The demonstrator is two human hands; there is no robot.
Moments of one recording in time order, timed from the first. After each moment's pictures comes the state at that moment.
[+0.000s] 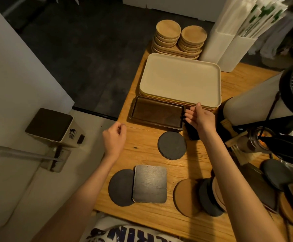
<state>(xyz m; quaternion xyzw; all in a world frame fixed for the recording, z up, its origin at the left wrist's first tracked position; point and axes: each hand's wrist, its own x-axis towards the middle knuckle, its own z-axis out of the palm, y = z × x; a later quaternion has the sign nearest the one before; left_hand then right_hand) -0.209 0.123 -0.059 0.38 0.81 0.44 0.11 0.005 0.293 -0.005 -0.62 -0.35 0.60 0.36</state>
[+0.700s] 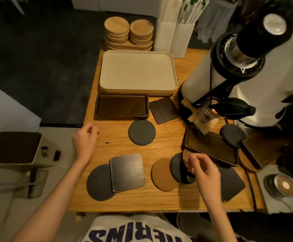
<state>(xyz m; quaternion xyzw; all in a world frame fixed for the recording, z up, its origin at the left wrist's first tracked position) -0.199 0.114 -0.049 0.41 0.81 0.39 0.17 0.149 0.081 -0.001 -0.68 -0.50 0.40 0.36</state>
